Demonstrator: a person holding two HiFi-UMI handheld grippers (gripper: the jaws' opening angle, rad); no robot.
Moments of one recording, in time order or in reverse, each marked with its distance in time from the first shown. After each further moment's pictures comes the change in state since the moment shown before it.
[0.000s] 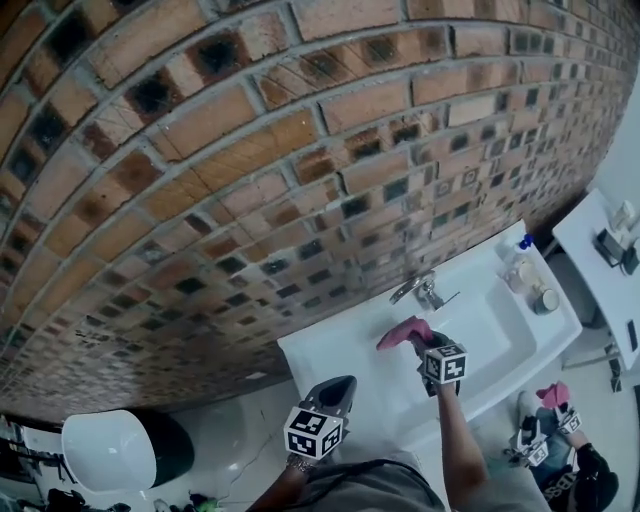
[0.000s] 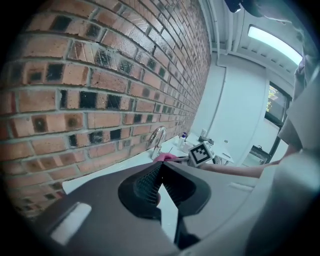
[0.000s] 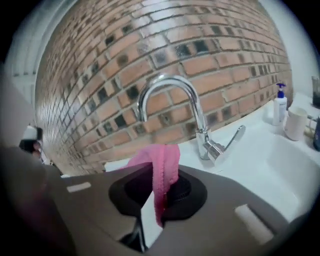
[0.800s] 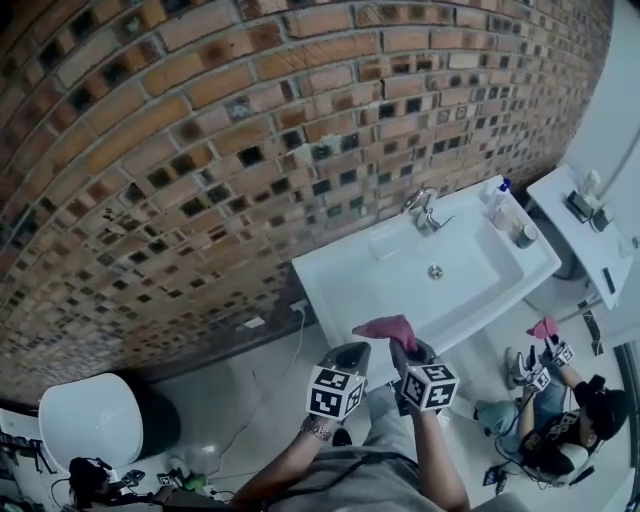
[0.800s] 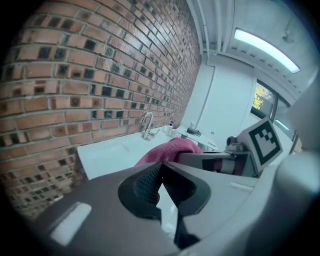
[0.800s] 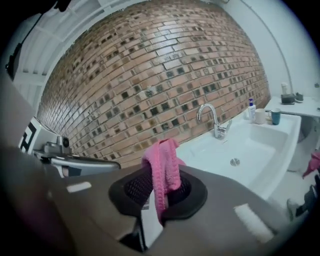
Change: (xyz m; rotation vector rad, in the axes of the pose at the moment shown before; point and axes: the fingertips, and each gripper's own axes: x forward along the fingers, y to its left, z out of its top) left arm -0.139 -0.052 -0.126 0.017 0.033 -0.058; right arm -0.176 0.269 -0.118 0.027 -0.168 -0.072
